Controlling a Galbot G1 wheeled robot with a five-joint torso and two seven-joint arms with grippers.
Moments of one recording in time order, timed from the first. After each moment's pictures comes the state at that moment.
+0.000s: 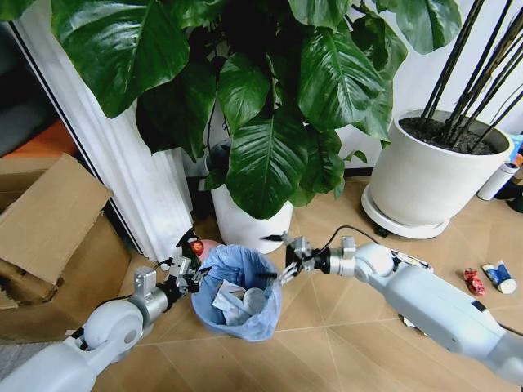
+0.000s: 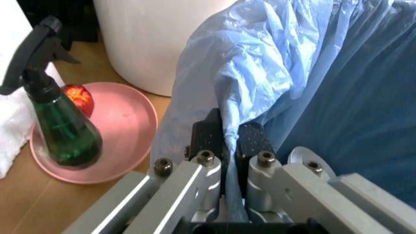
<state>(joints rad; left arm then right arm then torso) 1.16 -0.66 -0.10 -1.91 -0.95 0.29 -0.03 -0.73 0.79 -0.20 1.51 0.76 0.23 -0.67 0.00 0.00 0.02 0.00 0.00</state>
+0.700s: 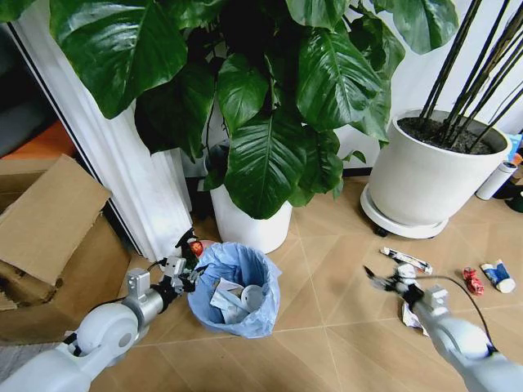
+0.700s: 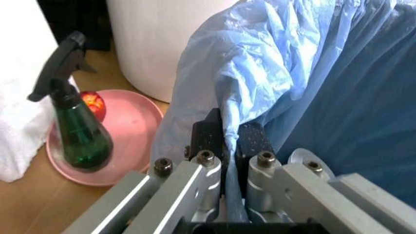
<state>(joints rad) 1.25 -0.67 -0.21 -1.94 -0.94 0.28 -0.02 -1.39 0.91 0.54 1.43 0.46 0.07 -0.07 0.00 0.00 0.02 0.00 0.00</state>
